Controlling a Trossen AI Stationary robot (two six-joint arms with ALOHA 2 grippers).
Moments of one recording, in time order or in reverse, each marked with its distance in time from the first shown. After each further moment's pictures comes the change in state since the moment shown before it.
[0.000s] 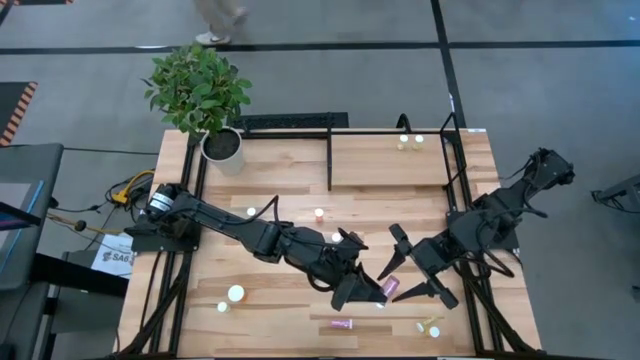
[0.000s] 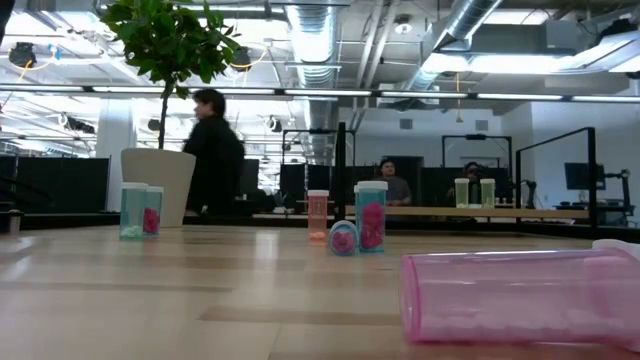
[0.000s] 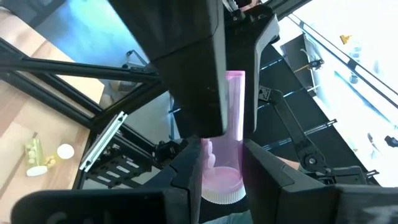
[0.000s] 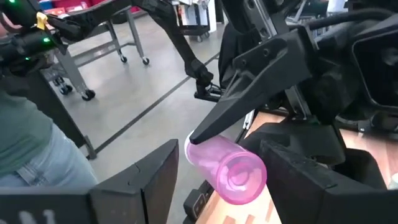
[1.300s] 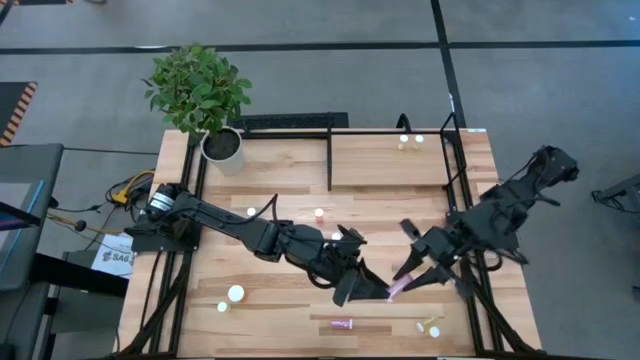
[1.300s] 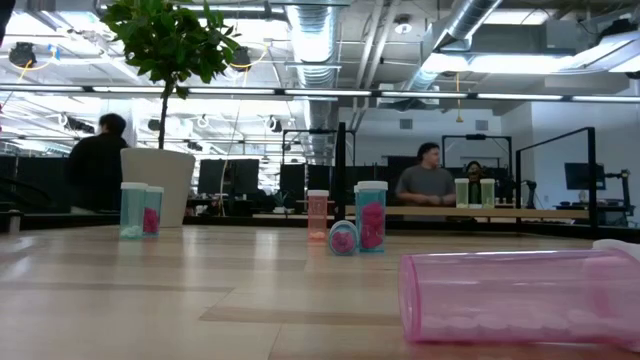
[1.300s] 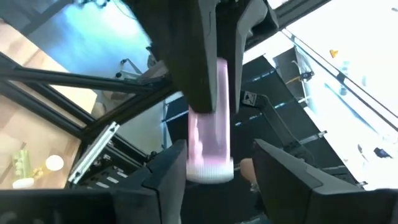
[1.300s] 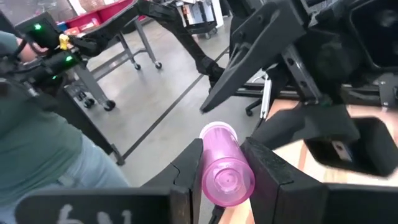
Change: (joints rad) left arm 0.004 0.002 0.000 0.047 -0.026 -0.028; right arm -0.003 -0.083 0.000 -0.093 -0.041 0.146
